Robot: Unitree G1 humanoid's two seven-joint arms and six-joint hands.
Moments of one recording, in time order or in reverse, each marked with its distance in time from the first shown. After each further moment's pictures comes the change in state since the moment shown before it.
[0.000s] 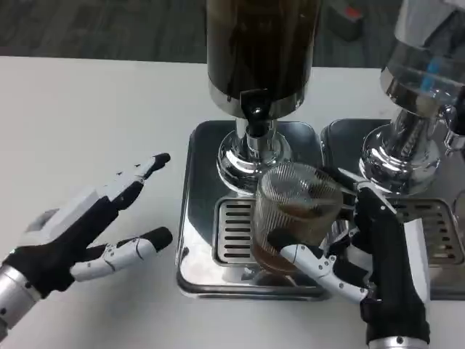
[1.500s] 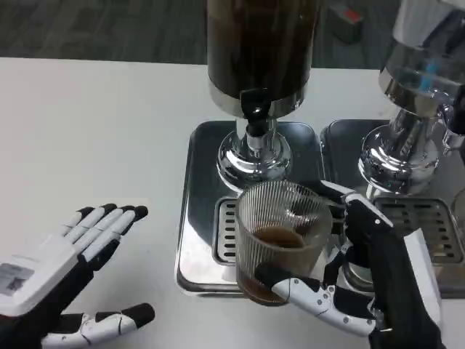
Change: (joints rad) left arm 0.407 0.110 0.121 -0.448 0.341 0.178 0.286; right arm 0.193 -0.049 0.033 -0.255 -0.003 -0.001 0.163
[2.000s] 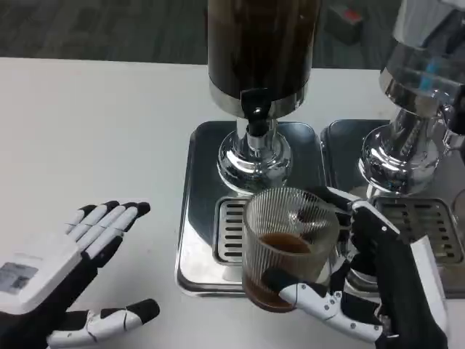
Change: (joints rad) left arm 0.000 -0.027 -0.006 -0.020 -0.001 0.026 -0.001; right arm 0.025 -0.005 -0.017 -0.001 0.014 0.000 0.009
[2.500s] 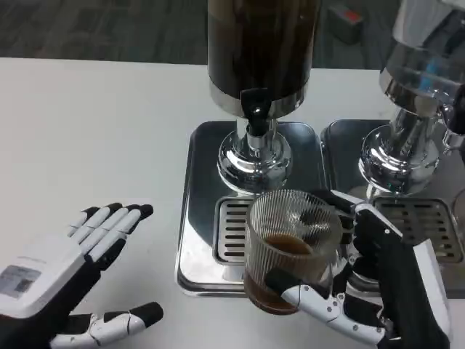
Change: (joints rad) left arm 0.023 -0.005 0.000 -0.035 0.005 0.016 0.003; right arm 0.011 0.001 -0.001 -0.001 0.011 0.000 0.003
